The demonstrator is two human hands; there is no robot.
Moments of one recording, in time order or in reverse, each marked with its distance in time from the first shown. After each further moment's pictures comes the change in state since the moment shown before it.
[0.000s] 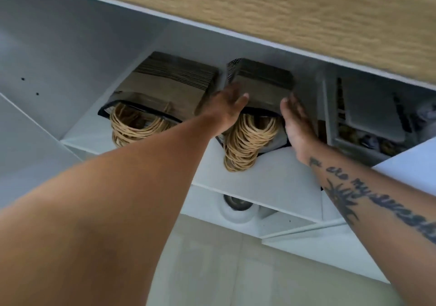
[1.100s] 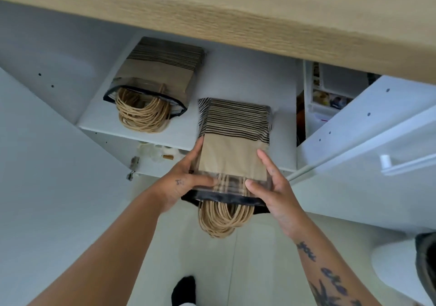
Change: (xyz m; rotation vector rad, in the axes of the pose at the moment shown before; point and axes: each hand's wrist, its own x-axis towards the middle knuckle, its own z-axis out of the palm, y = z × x) left_hand -0.194 -0.039 -0.012 -0.591 -0.400 -0.324; right_hand -0.217 0.029 -0.028 0.396 -0.337 0.205
